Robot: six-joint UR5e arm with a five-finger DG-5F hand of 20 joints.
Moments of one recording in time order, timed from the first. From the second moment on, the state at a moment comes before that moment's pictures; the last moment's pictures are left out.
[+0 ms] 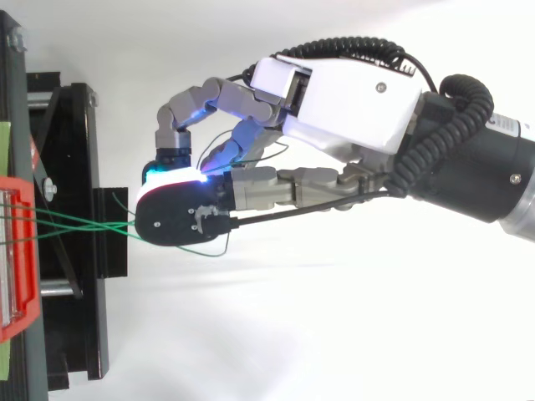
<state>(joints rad) 0.19 -2.30 -1.03 -3.16 -1.05 -0.16</state>
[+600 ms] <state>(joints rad) 0.20 -2.30 -1.03 -3.16 -1.05 -0.16</state>
